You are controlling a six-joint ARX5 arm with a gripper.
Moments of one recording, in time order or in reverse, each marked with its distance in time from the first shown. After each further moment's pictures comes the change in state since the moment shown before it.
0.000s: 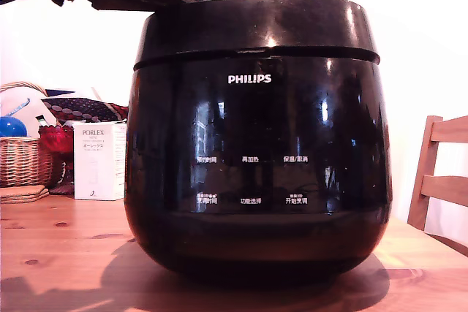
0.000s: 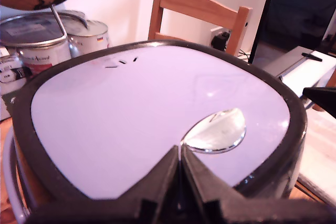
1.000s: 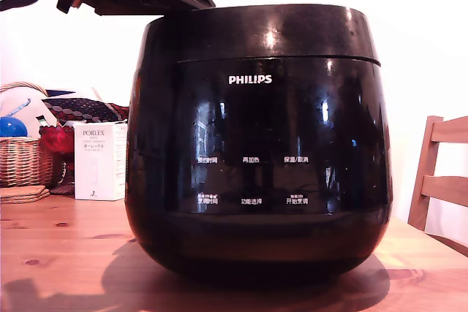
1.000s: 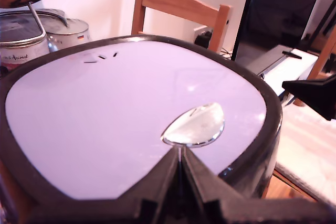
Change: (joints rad) arm -0.002 0.046 0.000 -0.031 0.071 0.003
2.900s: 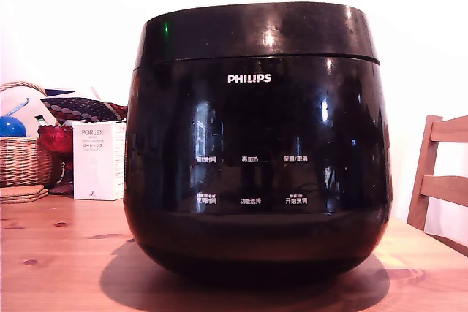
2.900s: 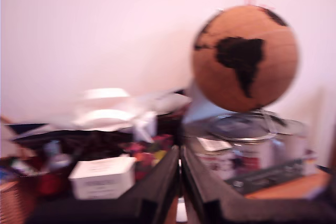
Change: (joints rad) arm 0.651 -0.153 -0.115 0.432 0.026 0.202
